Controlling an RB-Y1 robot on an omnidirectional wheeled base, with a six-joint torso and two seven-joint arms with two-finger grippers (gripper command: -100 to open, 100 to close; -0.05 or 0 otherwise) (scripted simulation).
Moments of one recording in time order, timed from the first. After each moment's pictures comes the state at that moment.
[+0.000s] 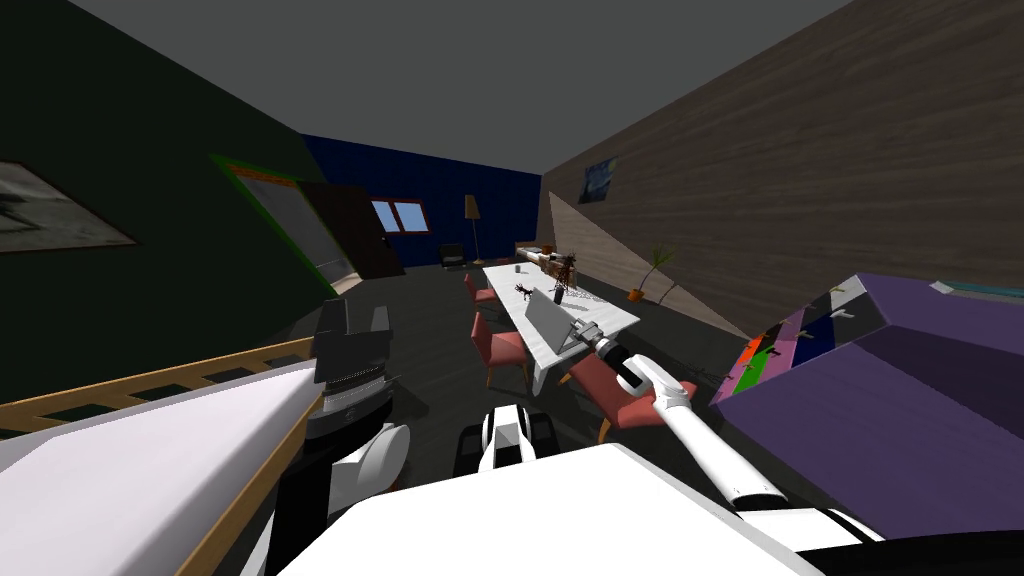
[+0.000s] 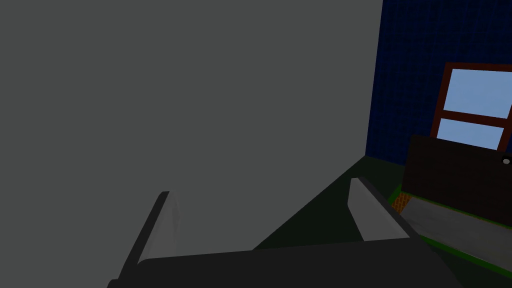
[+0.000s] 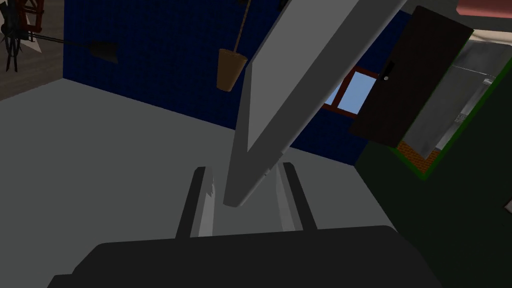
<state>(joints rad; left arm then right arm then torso) 0.52 -0.02 -0.02 -2.39 0.05 -0.48 -0.15 0.12 -0.61 -0.08 -1.42 0.72 -0.41 0.63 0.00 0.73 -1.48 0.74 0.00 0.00</state>
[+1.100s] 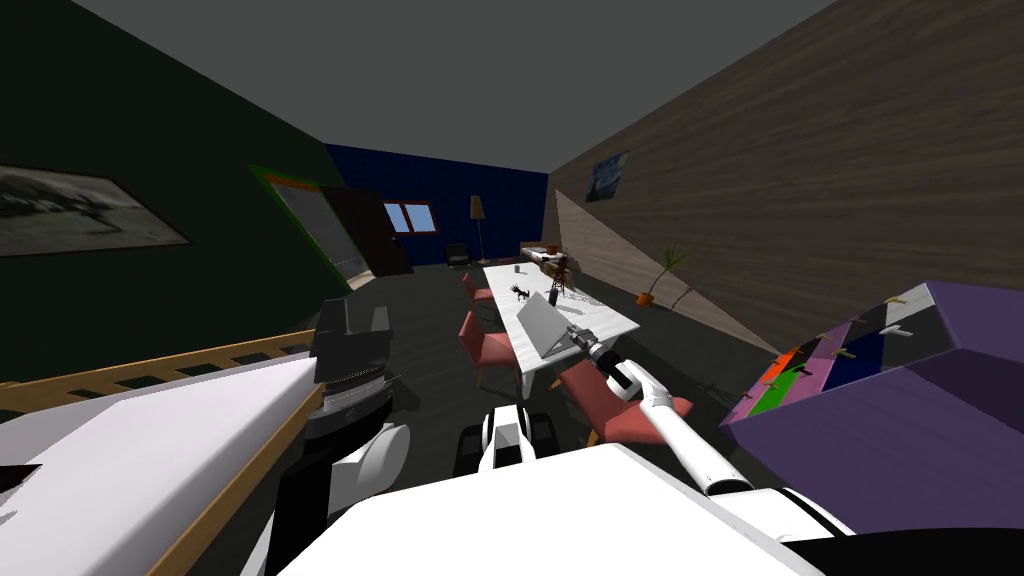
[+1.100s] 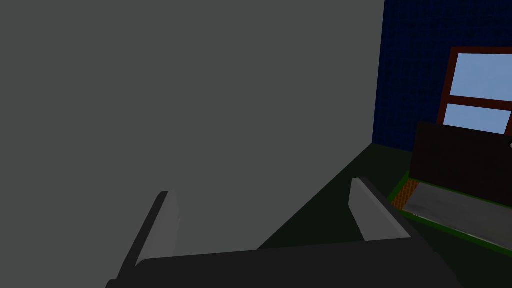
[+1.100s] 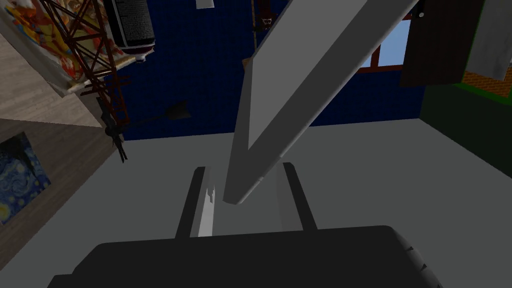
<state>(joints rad) 0.52 -0.02 -0.02 -2.39 0.05 -0.48 -0.15 0.06 -0.54 -0.04 -1.27 0.57 -0.43 0.45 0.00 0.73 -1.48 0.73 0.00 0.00</state>
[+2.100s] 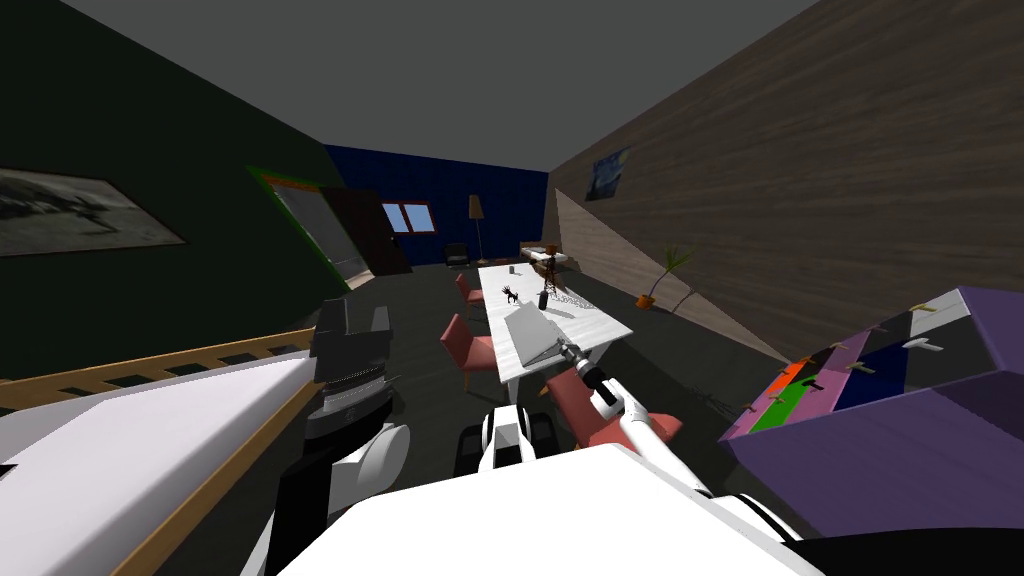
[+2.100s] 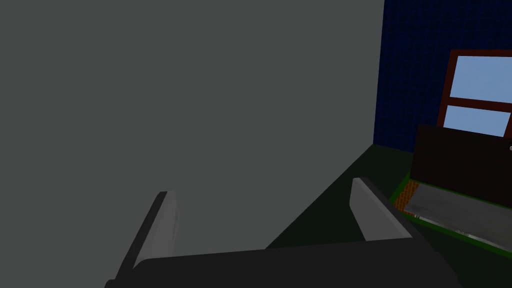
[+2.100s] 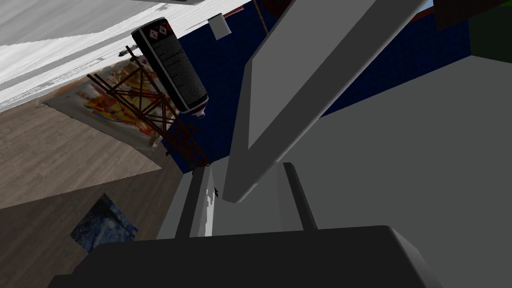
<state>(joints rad) 0.52 -0.02 -0.02 -2.39 0.05 -0.48 -0.15 0.06 -0.36 -0.02 -1.10 0.46 -0.53 0.41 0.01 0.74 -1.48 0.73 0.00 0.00</state>
